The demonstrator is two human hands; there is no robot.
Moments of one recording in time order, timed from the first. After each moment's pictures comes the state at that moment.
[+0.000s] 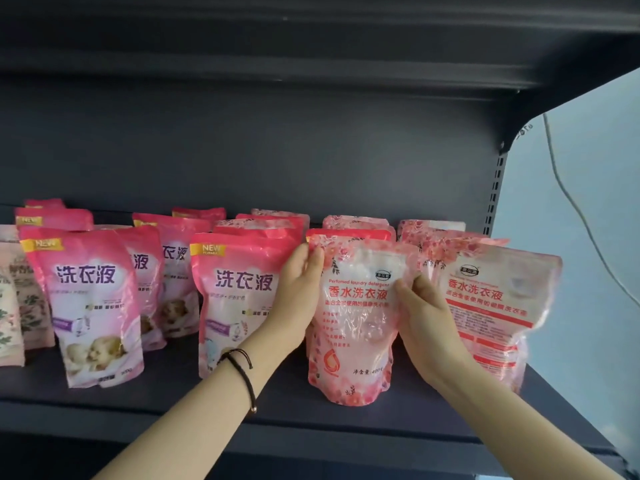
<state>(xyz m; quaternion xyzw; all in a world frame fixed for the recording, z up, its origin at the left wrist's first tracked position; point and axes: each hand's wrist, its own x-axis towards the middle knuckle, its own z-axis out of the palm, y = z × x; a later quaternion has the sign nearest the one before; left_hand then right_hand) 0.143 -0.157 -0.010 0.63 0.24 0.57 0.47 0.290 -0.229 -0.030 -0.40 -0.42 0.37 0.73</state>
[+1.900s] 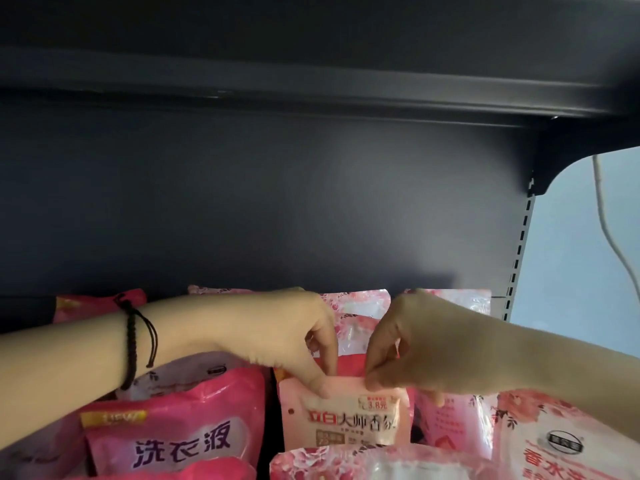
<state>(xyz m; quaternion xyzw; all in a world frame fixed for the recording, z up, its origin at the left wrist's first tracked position) 0.161 -0.029 0.130 0.97 0.14 0.00 0.18 0.322 -0.137 0.127 -0.65 -0.73 0.15 0.11</state>
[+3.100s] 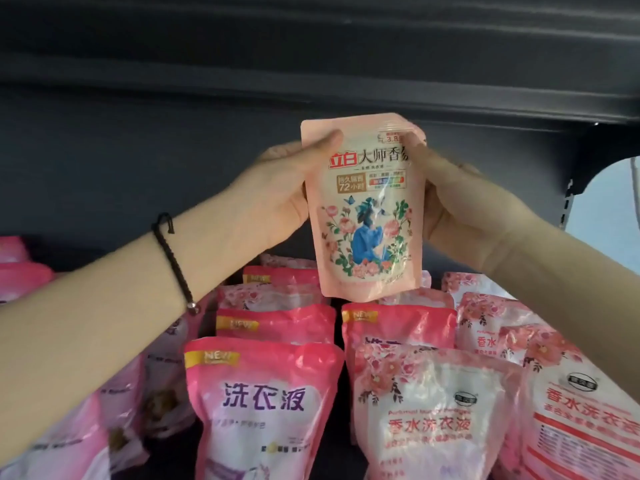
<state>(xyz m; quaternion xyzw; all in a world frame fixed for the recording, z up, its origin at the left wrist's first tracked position) 0.096 -0.057 0.179 0.56 0.12 0.52 0.63 0.260 -0.128 0.178 -0.36 -0.55 0.39 0.65</state>
